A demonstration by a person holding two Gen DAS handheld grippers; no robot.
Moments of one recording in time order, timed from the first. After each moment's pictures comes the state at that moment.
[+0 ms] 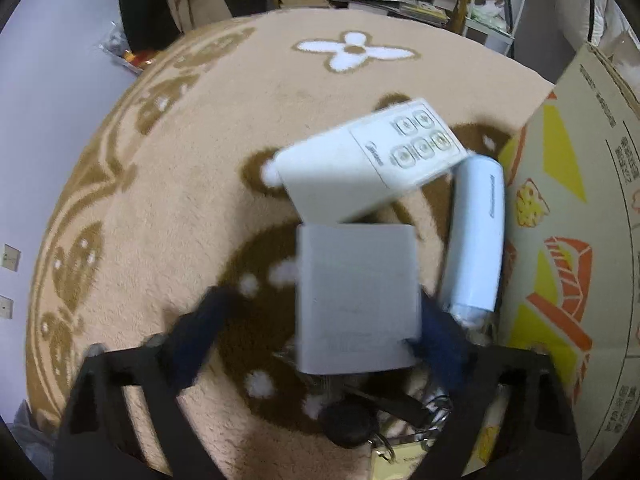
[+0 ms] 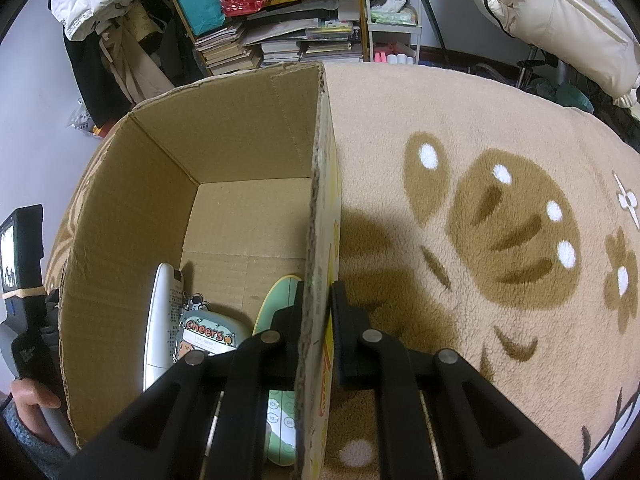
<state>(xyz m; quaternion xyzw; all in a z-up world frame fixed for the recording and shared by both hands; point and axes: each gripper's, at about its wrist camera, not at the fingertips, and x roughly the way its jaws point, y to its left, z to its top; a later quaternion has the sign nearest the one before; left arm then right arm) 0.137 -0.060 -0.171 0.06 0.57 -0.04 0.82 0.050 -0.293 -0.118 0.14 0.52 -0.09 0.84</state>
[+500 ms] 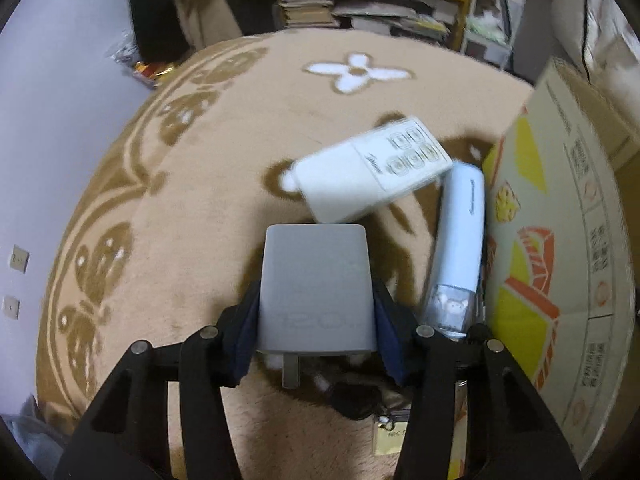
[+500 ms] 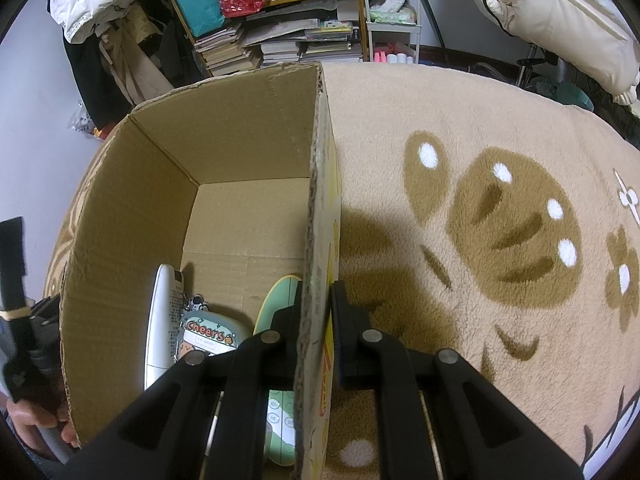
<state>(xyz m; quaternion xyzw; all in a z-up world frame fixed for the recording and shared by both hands) 0.115 -0.051 -0.141 0.06 0.54 -0.02 0.84 0.049 -0.294 -0.119 0.15 0.52 -0.09 0.84</state>
